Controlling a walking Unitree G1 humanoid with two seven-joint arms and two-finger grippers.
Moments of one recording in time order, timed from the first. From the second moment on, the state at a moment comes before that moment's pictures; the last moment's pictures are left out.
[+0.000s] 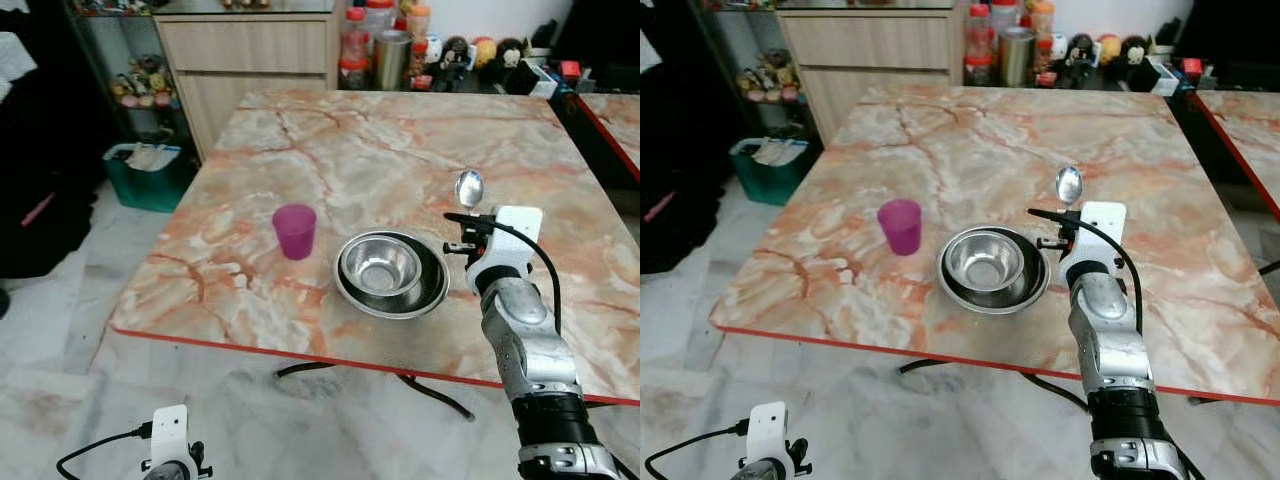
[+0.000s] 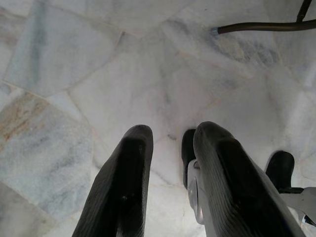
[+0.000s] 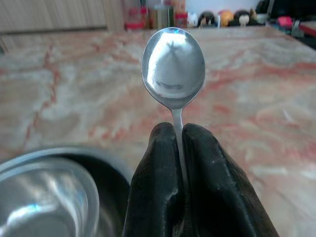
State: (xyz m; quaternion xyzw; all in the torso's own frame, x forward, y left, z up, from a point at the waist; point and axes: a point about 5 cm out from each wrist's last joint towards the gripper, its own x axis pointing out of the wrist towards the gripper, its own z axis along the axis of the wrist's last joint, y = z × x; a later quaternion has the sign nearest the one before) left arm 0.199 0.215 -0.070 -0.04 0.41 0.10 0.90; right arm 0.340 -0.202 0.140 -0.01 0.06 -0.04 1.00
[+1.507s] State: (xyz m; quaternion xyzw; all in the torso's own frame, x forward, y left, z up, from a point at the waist) left arm 0.200 0.213 -0.070 -0.05 0.42 0.09 0.90; right arm 0.326 -0.217 0.115 -0.03 0.16 -0.04 0.99
